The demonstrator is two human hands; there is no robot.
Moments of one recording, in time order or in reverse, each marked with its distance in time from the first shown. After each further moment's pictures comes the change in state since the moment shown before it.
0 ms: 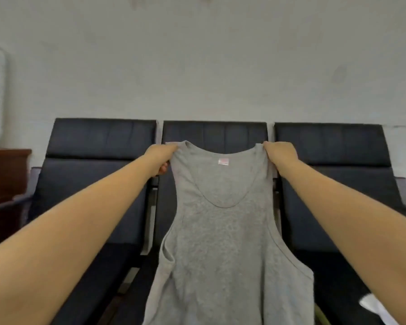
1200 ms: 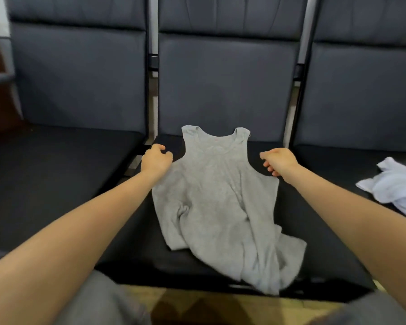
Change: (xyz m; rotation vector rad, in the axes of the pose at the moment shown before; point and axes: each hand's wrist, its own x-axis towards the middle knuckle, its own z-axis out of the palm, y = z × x) left_hand -0.053 -0.315 0.017 0.569 0.062 -0.159; right_hand -0.129 0.251 0.076 -0.238 -0.362 0.349
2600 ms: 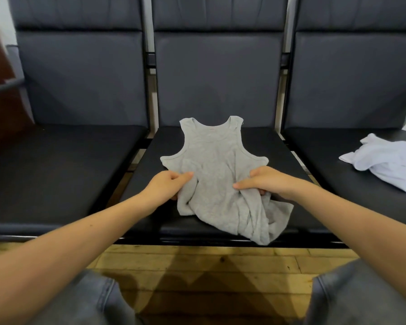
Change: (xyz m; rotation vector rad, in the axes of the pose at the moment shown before) left_hand -0.159 -0.009 -0.043 -0.156 -0.435 0.097; right_hand -0.141 0.026 -0.008 -0.130 -0.527 -0.111
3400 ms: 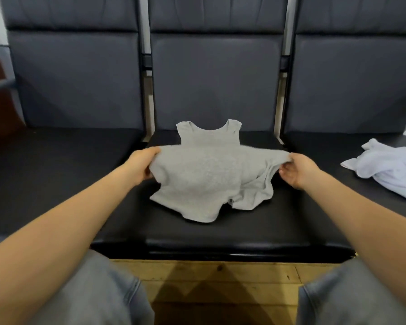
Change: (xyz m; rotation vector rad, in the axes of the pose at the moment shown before) left_hand 0.063 0.018 -0.046 -0.551 0.244 -0.294; right_hand 0.048 0.038 -0.064 1.107 0.550 0.221
